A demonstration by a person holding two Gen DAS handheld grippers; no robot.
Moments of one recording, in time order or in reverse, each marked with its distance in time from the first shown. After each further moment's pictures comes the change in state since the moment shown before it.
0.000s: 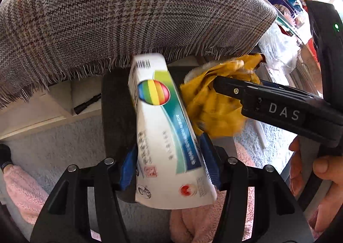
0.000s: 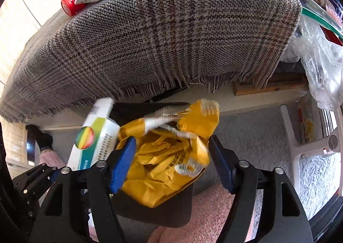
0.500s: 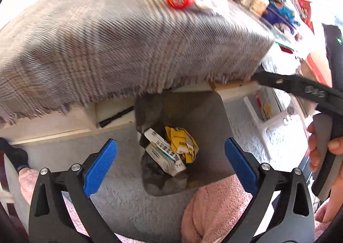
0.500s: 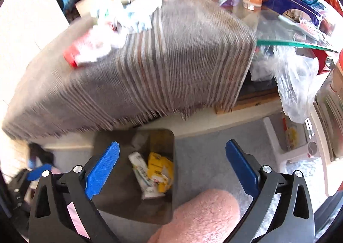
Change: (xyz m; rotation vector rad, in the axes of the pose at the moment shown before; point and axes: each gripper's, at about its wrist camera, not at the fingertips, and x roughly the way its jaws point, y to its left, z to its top) left arm -0.072 0.021 0.001 -0.021 -0.133 0.082; right arm -0.073 -0.031 0.021 0.068 -0.134 0.000
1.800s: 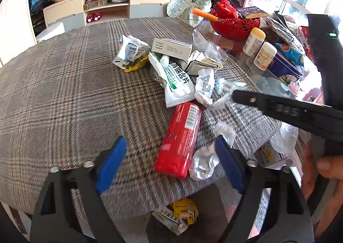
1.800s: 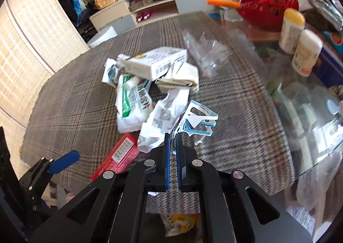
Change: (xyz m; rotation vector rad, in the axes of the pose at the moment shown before) left arm 0.017 -0.026 0.193 0.085 -0.116 -0.011; right arm 0.021 0.036 0.166 -0.056 -0.028 0.087
